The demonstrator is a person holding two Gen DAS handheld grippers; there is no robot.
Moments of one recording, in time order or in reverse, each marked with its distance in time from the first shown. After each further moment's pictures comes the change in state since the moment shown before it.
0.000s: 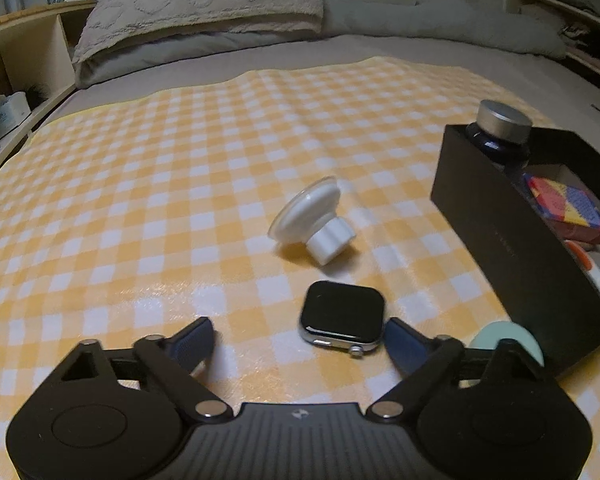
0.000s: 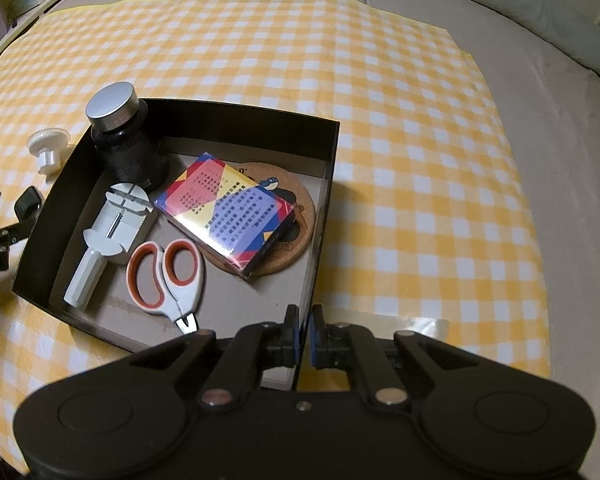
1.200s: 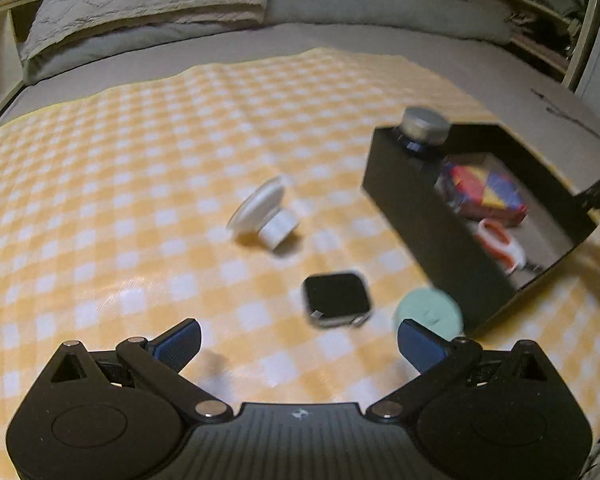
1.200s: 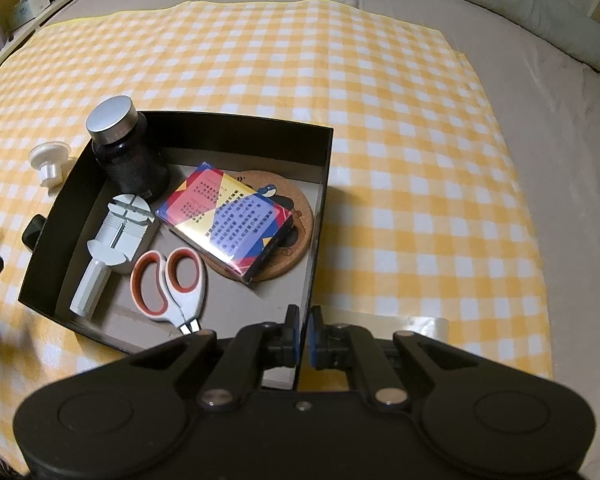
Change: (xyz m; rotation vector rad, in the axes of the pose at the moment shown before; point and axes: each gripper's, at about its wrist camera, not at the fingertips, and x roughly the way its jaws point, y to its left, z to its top) left arm -0.045 0.005 0.012 0.053 0.049 -0.219; right arm -0.007 -0.003 -0.001 0.041 -0.017 0.007
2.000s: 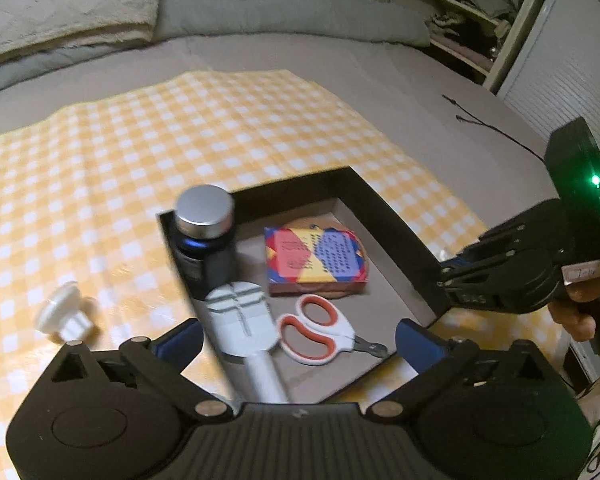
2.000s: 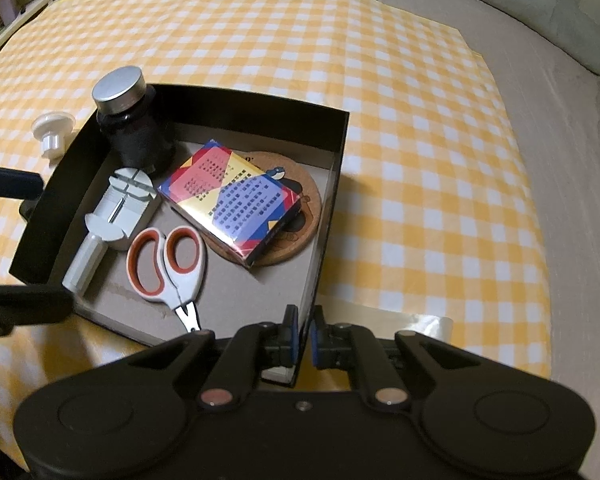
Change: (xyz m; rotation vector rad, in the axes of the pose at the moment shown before) left arm 0.014 -0.122 0.061 0.056 0.032 -0.234; right arm 0.009 0.003 -0.002 -0.053 0.030 0.007
